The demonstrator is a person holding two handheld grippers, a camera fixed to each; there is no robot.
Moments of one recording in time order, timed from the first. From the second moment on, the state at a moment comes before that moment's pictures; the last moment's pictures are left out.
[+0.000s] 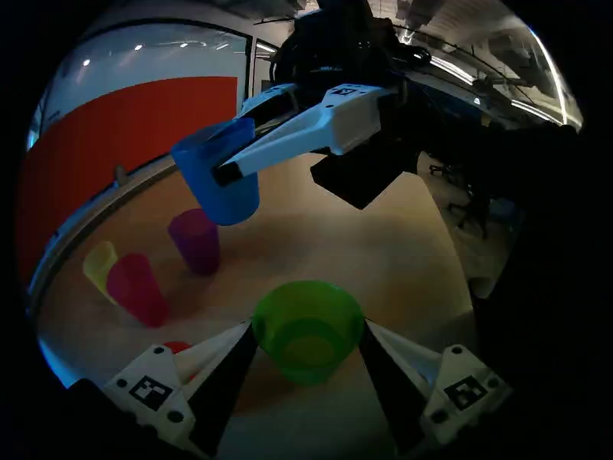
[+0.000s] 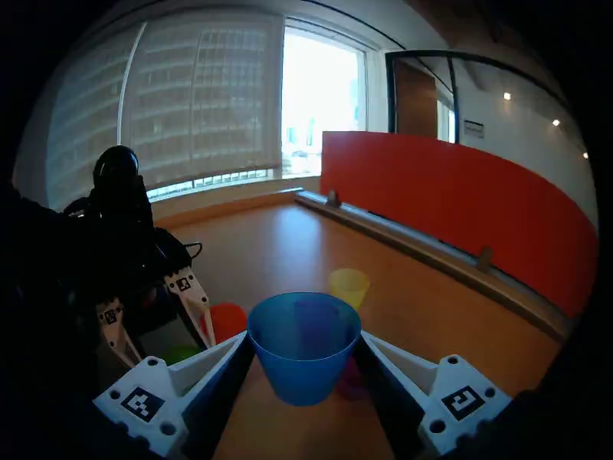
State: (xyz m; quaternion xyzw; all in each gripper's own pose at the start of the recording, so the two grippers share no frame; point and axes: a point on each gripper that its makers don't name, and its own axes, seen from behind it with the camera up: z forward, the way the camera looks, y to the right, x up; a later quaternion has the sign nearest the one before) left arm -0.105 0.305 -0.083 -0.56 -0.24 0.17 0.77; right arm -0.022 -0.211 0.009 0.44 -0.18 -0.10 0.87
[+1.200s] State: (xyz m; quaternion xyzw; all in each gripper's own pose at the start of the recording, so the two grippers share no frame) left arm -0.136 0.294 -0.091 -0.56 -0.26 0.21 0.76; right arm -0.055 -0.212 0.009 0.44 -0.21 -0.12 0.86
